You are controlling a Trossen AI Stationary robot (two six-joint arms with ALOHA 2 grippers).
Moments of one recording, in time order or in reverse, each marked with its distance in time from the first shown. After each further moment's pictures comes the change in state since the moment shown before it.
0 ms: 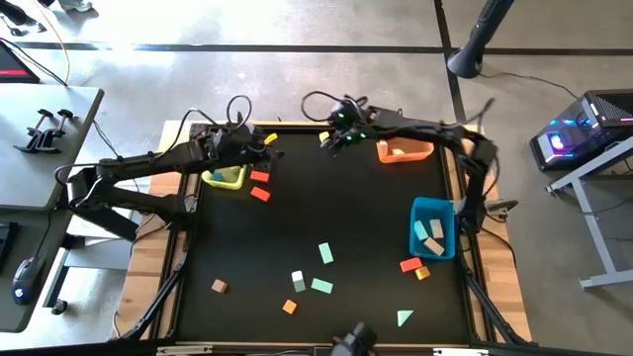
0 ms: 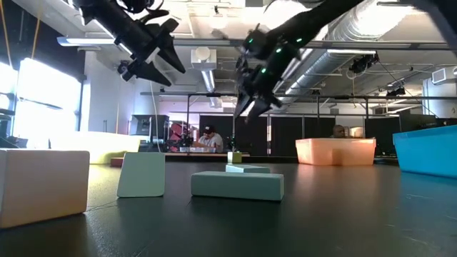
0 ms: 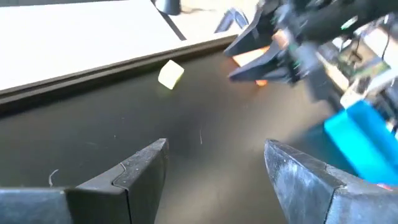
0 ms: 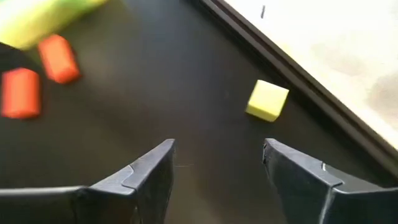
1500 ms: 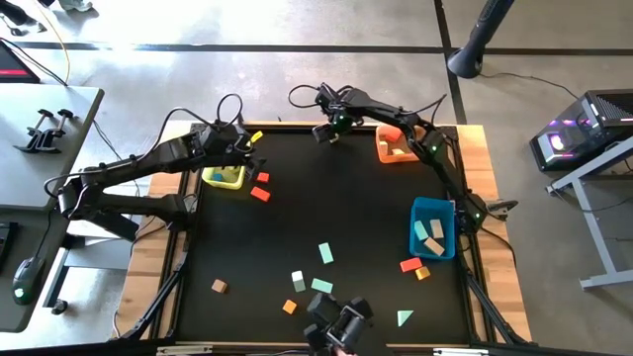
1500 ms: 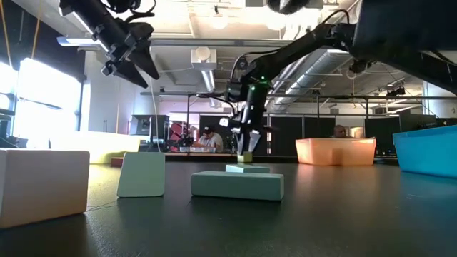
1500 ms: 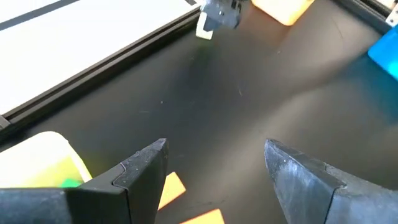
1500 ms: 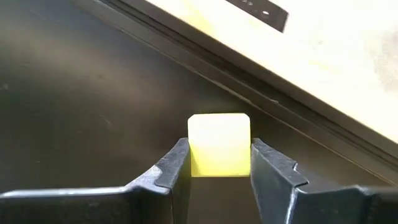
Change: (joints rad) left arm 0.065 -0.124 0.000 -0.286 0.052 0.274; right arm -0.125 0.525 0.643 -0.496 0.021 0.199
